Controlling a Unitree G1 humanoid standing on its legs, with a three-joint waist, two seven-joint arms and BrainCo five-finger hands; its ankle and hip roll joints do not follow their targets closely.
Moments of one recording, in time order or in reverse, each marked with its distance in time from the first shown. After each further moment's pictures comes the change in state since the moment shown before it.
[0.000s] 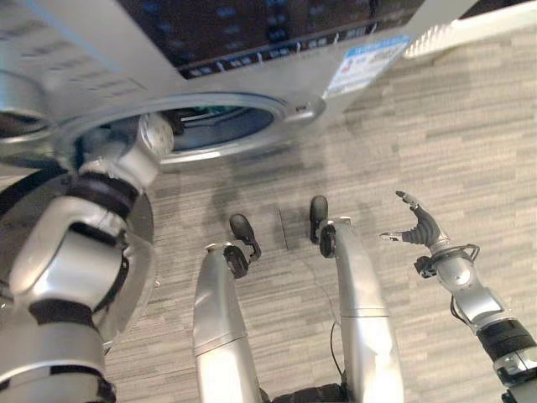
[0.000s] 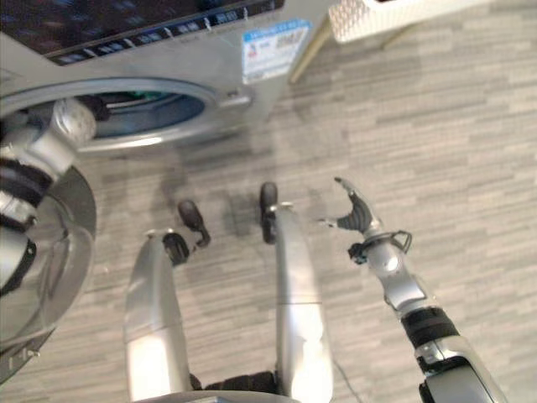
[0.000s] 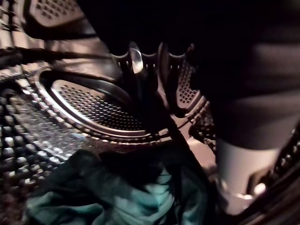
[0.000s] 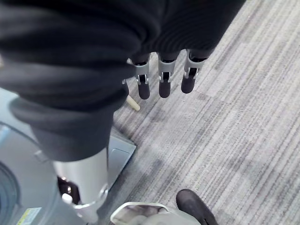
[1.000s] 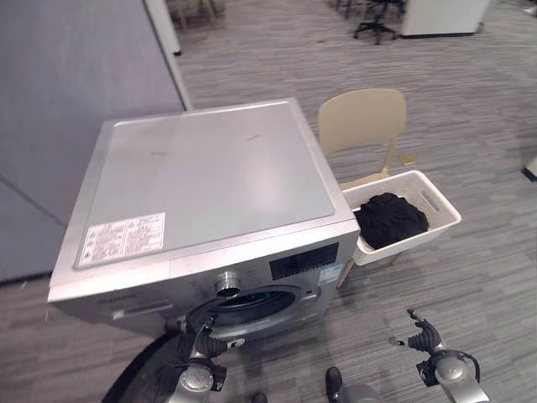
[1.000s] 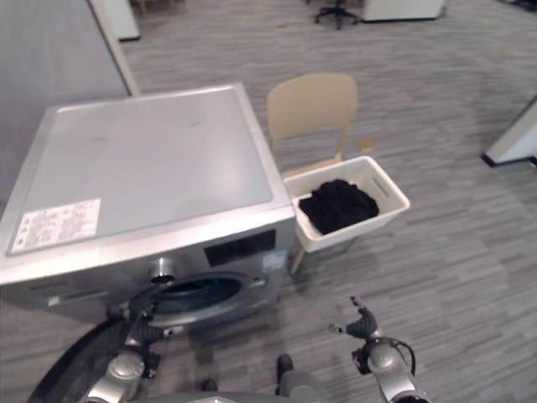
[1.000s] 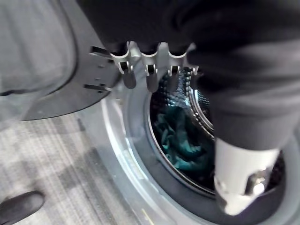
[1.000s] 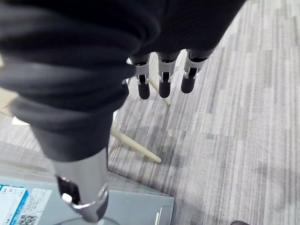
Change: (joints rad) left arm 1.135 -0.523 0.348 0.030 -0.267 -0.006 -0.167; right arm 0.348 0.217 -0.080 0.320 -0.033 0.106 0.024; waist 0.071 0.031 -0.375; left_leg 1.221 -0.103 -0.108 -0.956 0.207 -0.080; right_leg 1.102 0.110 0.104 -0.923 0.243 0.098
